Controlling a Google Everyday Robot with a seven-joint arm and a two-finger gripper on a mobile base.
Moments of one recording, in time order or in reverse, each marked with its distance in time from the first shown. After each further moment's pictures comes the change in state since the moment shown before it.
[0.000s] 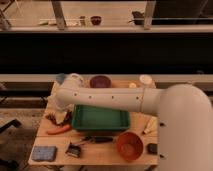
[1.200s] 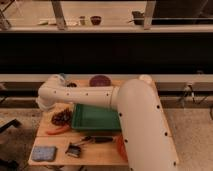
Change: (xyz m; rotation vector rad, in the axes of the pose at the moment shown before) arm 0.003 -0.018 0.085 -0.107 0.011 0.000
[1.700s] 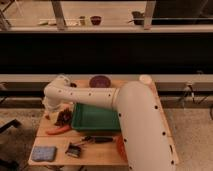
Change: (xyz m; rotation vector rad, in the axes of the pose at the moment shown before) arm 0.021 0.006 0.017 -0.052 0.007 0.026
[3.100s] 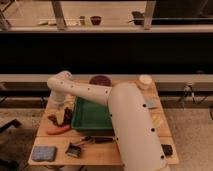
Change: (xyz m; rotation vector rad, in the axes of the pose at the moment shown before) arm 0.039 0.022 -0.002 -0.224 -0.001 0.065
